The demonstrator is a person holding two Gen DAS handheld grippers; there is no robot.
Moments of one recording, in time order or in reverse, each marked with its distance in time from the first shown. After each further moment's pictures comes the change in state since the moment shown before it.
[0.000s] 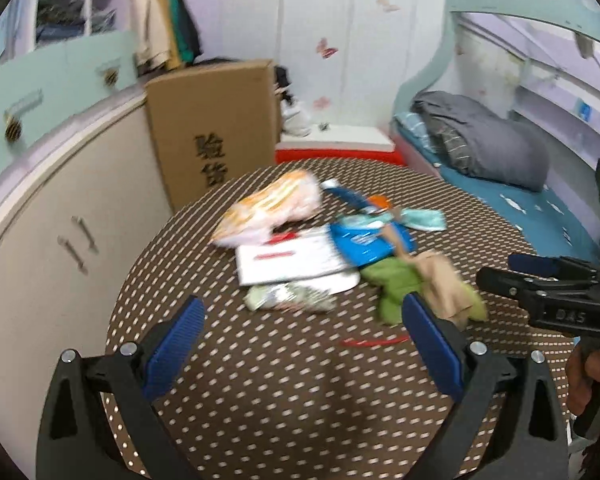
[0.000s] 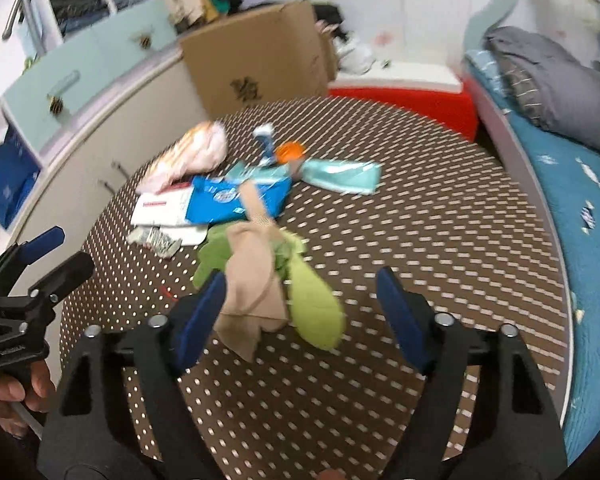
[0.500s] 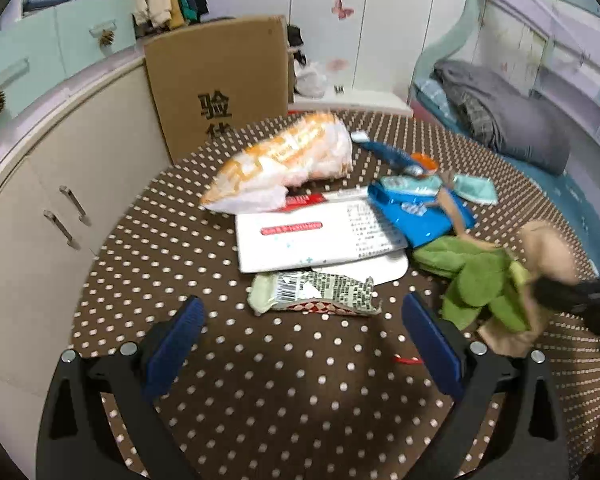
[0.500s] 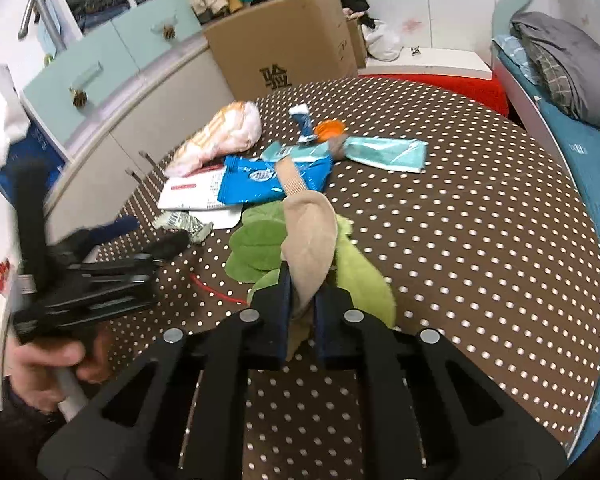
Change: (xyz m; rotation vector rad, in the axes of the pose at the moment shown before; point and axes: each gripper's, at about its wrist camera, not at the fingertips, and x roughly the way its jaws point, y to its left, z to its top) left arm 0.076 0.002 -0.003 -0.004 0.137 0.031; right arm -0.004 0.000 -0.013 0.027 -0.004 0.098
